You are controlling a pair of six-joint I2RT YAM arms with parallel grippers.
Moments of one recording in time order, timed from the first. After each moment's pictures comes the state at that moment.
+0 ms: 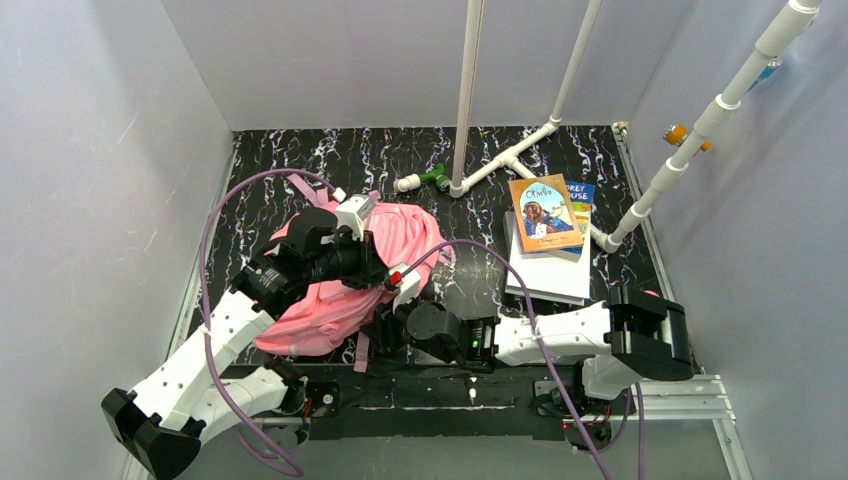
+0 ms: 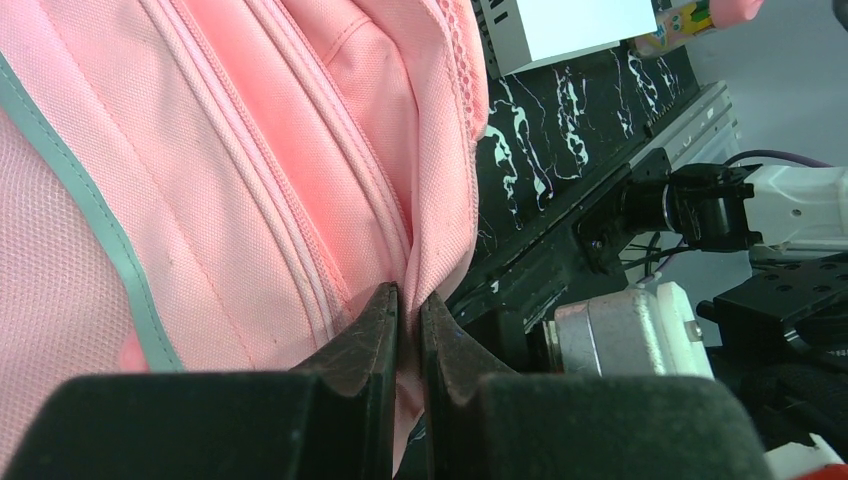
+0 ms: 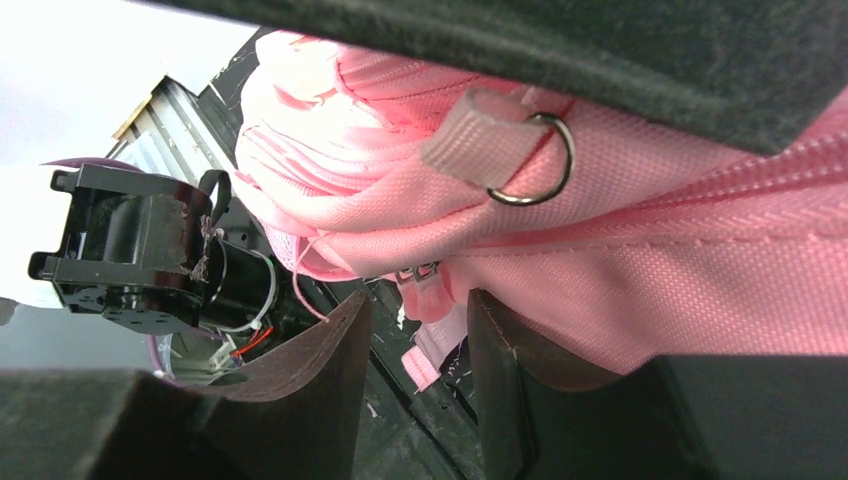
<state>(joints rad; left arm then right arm) -0.62 0.93 0.97 -0.67 0.30 -0.43 1.46 1.50 0.80 0.39 0.39 0.55</state>
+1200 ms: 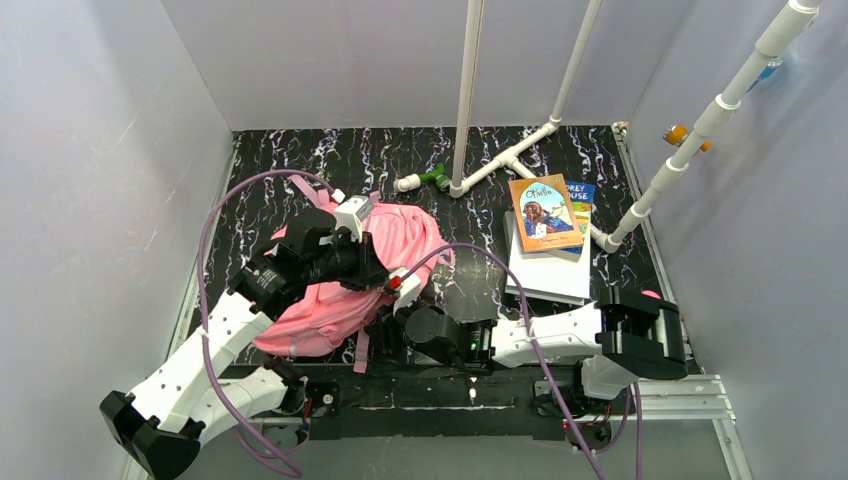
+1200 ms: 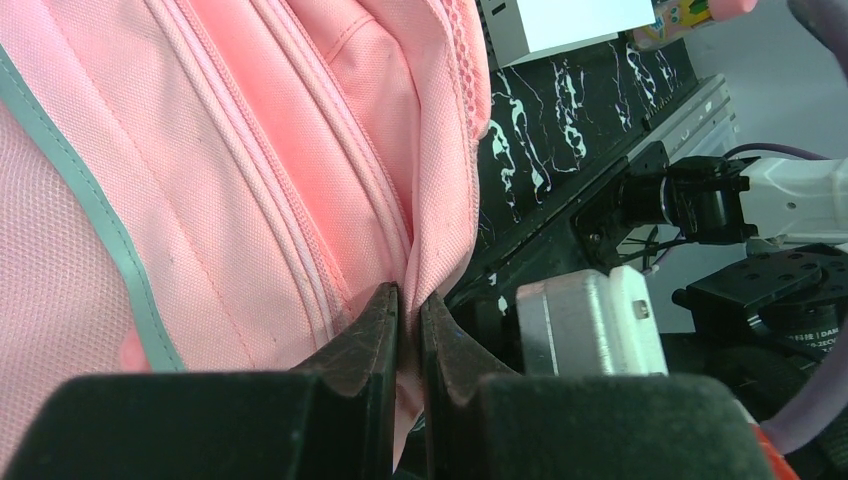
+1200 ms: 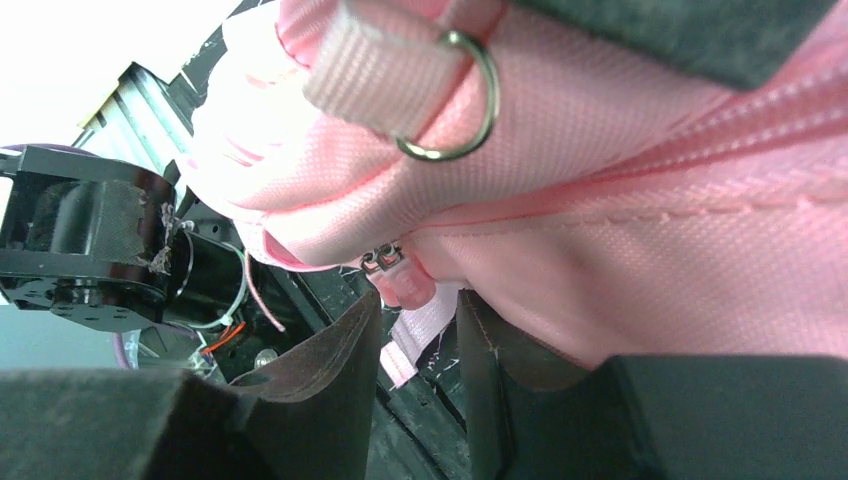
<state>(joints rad) -0.62 0.92 0.98 -0.69 0.31 -0.43 1.46 1.55 0.78 0.43 0.41 0.54</state>
